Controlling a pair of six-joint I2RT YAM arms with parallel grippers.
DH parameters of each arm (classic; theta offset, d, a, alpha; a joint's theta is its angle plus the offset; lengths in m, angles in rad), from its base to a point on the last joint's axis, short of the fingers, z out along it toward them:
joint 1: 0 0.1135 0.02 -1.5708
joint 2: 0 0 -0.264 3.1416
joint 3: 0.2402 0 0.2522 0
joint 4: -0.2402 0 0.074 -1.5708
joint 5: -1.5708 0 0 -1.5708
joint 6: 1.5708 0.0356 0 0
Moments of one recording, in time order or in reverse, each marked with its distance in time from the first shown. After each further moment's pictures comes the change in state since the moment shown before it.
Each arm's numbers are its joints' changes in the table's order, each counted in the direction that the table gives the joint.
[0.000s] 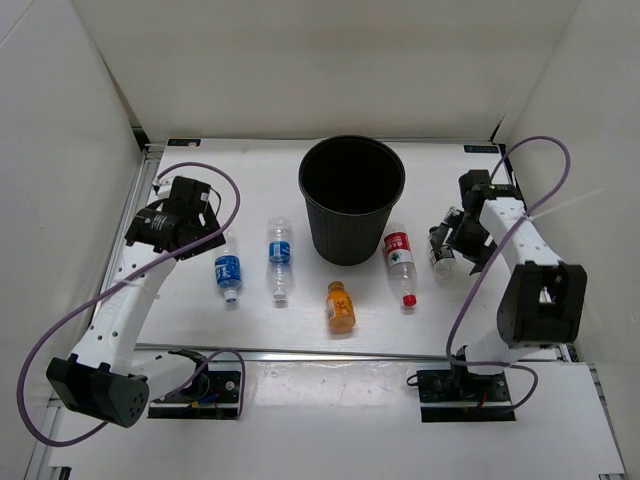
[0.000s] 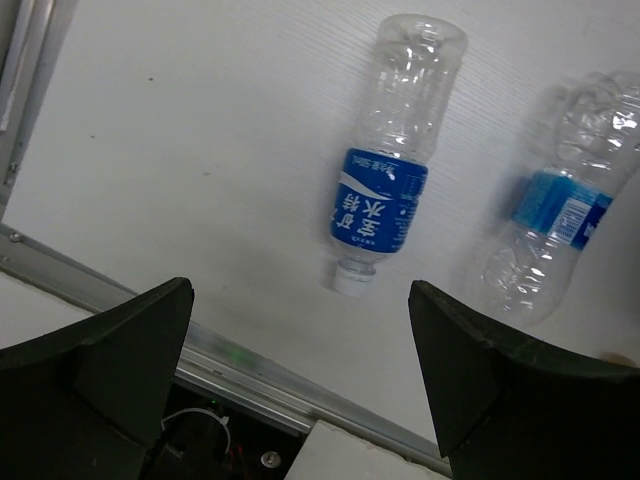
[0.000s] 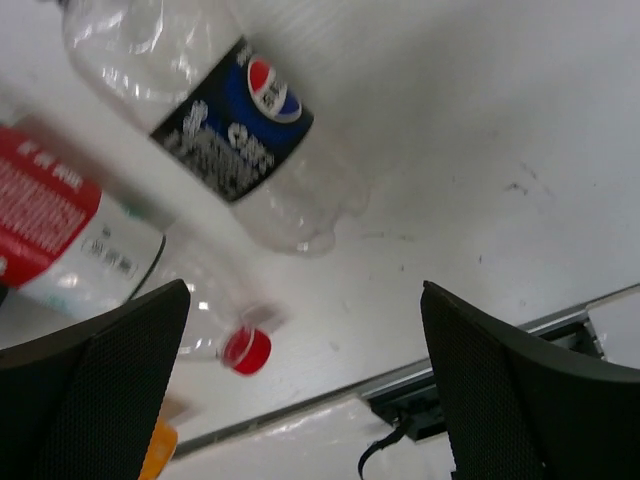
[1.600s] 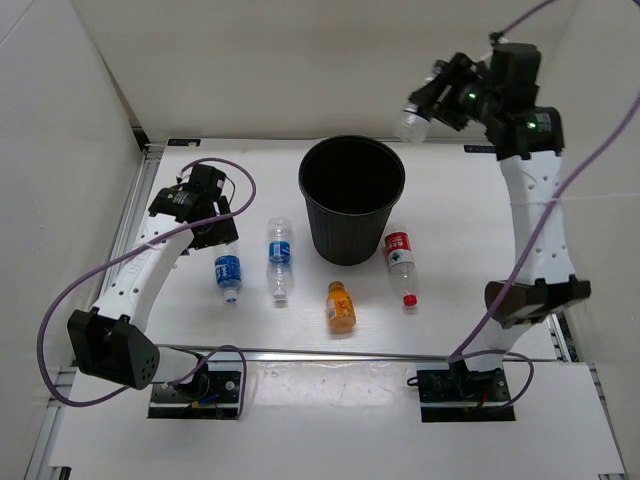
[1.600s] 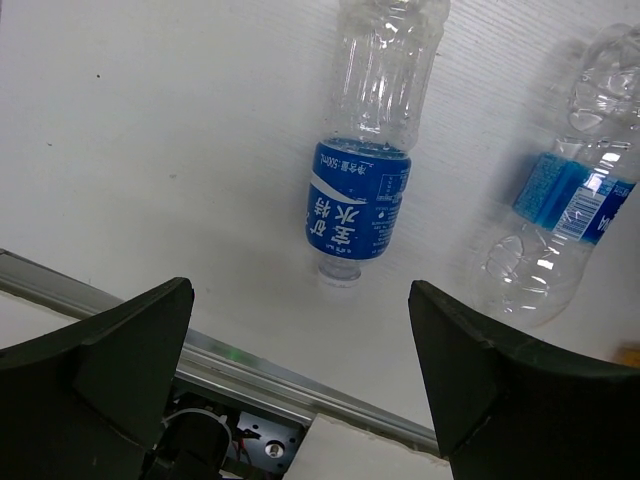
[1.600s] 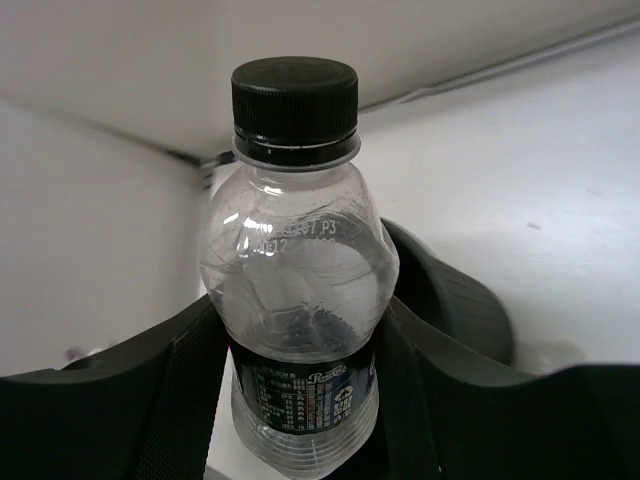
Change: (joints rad) left arm -0.002 0.193 0.044 0.039 -0.098 0.061; right arm 0.118 0.159 1.029 0.149 0.334 0.062
